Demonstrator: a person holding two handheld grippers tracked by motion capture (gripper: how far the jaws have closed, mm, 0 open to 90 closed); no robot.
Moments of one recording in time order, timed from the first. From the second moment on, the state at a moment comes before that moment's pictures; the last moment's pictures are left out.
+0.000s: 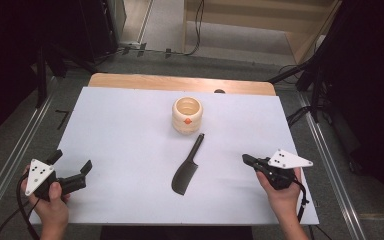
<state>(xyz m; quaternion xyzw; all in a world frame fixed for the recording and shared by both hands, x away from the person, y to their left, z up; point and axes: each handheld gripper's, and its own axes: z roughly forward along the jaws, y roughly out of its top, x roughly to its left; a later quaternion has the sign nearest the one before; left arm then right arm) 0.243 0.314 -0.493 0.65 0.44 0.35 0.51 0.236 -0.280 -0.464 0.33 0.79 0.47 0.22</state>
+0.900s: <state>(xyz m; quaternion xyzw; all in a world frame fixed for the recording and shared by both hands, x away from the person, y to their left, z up) 0.243 0.314 -0.492 0.66 0.43 0.34 0.51 0.308 -0.219 -0.435 0.27 0.87 0.38 0.16</state>
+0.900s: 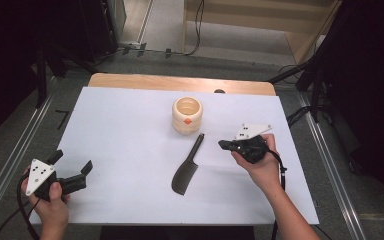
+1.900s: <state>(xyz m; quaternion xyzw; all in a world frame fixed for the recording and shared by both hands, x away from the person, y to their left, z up) 0.243 0.313 -0.492 0.66 0.43 0.34 0.51 0.360 -0.165 -0.441 0.23 0.92 0.29 0.12</state>
